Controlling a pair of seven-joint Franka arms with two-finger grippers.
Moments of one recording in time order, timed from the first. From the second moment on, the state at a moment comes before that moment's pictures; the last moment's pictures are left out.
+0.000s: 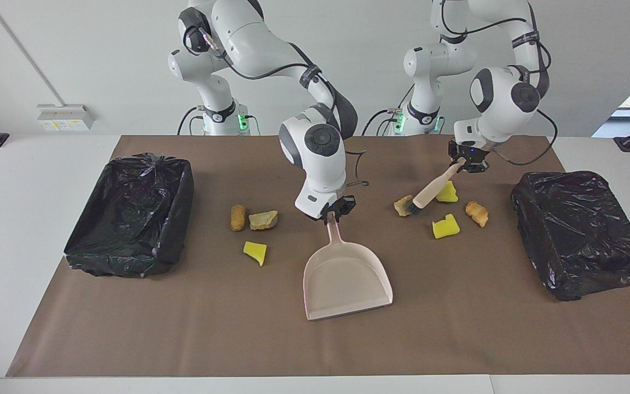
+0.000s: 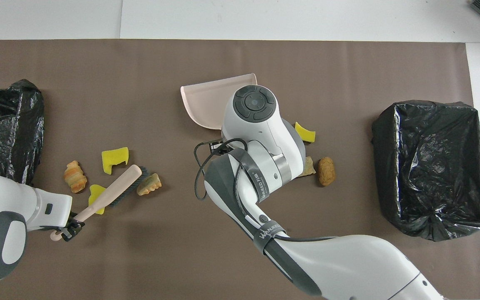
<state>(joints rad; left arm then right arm) 0.10 -0.22 -0.11 -2.43 -0.05 2.02 0.93 0.57 0.54 -0.01 -1.45 0.14 2.00 0.25</state>
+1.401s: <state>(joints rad) 0.18 -0.13 -0.09 -2.23 0.10 1.88 0.01 0.58 0.16 -0.01 -1.91 -0.03 1.87 -0.84</state>
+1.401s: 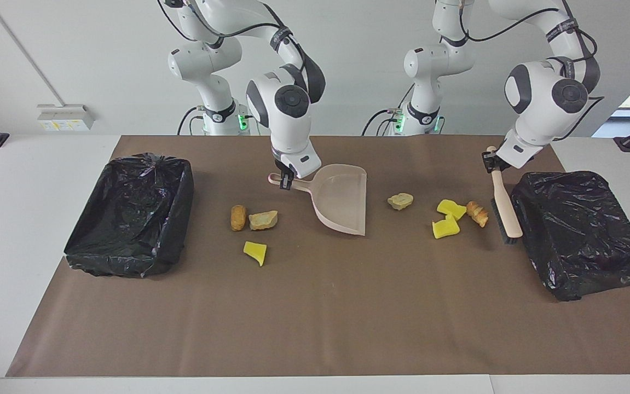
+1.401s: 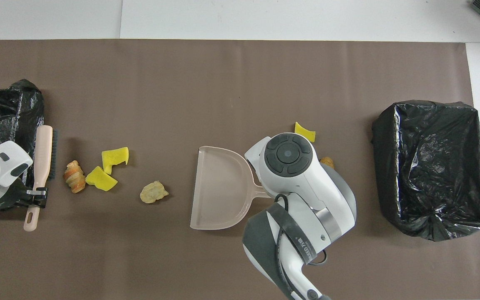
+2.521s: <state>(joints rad) 0.02 -0.12 -0.29 -2.35 -0.02 1.99 -0.22 0.62 0.17 -0.01 -1.94 -0.08 1.89 -0.71</state>
